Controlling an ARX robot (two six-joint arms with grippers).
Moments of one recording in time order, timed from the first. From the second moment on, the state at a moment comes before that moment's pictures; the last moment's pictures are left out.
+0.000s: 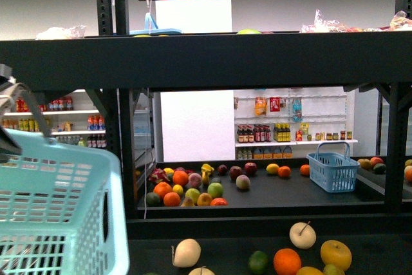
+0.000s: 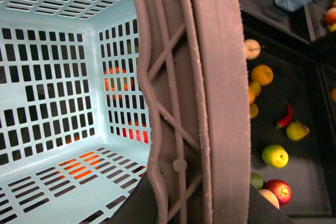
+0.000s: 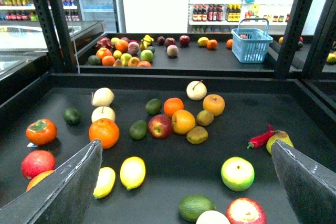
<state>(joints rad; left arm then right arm) 0.10 1.54 1.35 -0.40 0.42 -0.29 0.00 0.00 0.01 0.00 0.00 0.00</state>
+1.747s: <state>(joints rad) -0.23 1.55 1.26 -0.30 0.37 -0.34 0.05 2.38 1.35 0.29 -0.18 -0.09</state>
